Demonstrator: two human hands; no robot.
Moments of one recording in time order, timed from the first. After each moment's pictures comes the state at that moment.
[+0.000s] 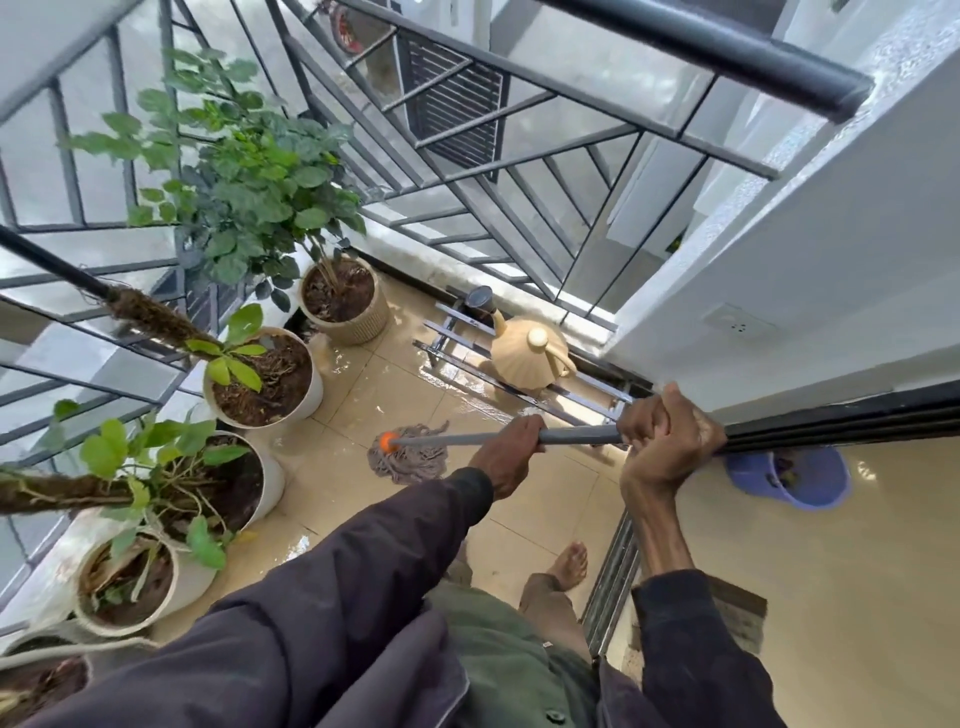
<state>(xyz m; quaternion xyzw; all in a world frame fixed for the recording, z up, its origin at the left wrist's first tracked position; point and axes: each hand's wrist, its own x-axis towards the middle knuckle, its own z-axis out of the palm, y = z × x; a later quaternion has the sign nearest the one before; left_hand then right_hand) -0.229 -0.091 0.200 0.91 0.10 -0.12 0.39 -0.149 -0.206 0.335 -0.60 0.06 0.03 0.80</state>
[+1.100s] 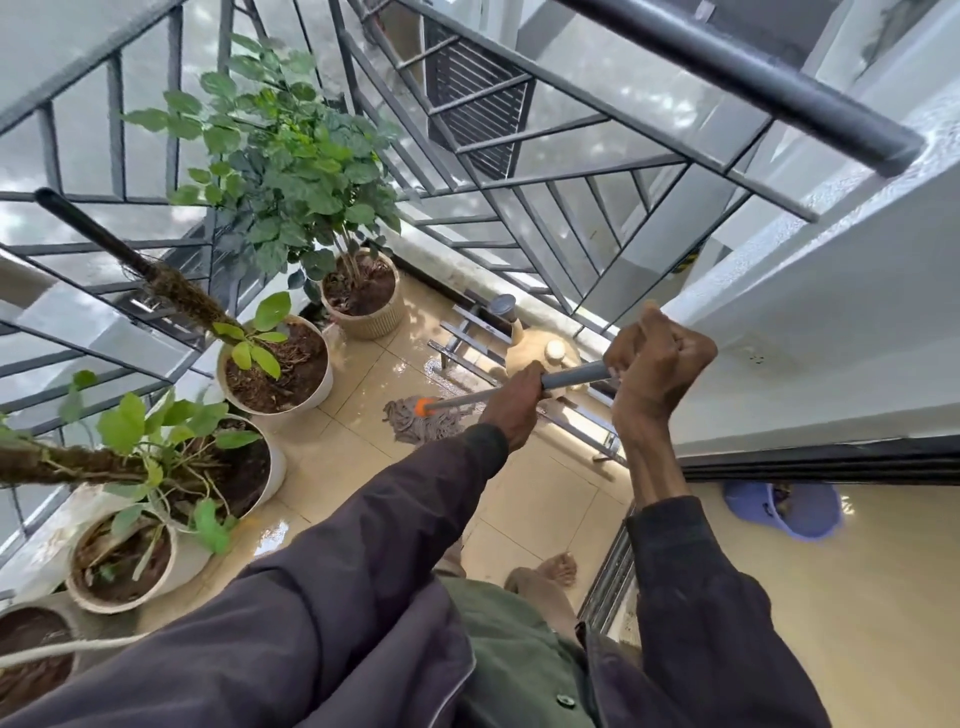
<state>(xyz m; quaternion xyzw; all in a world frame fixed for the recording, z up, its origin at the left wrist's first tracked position) -0.187 -0.023 0.229 0.89 0.24 -0.01 0.40 -0.127 -0.100 0.376 -0.66 -0.01 0.04 0.75</state>
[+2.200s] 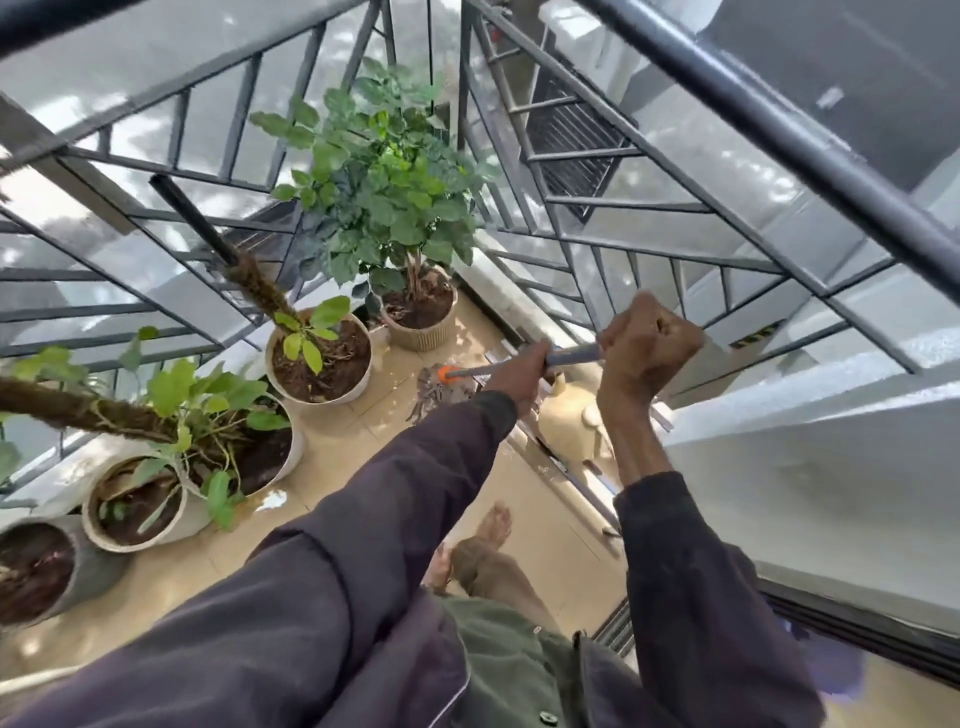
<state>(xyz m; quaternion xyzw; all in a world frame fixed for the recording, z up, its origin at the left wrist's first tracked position) -0.139 0.094 0.257 0.79 0.37 0.00 0.49 -0.074 0.034 0.376 -0.72 -0.08 0.05 0.69</state>
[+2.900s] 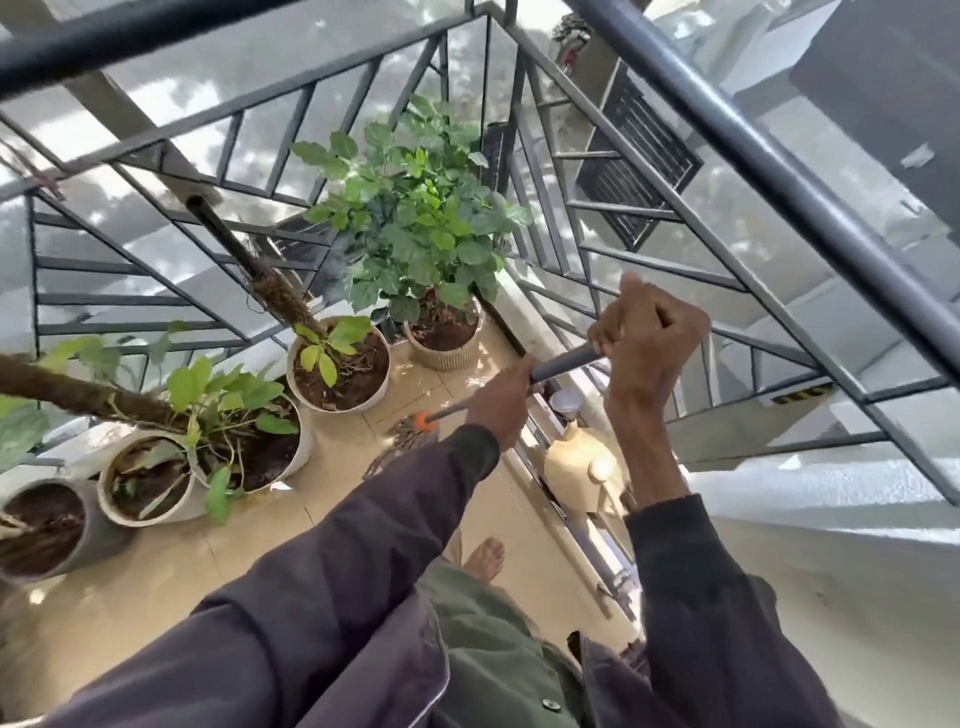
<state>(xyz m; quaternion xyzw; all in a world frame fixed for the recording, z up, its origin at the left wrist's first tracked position) -0.125 0.134 0.255 0.81 0.44 0.07 0.39 -0.013 0.099 0.403 -0.64 -0.26 0.21 0.69</state>
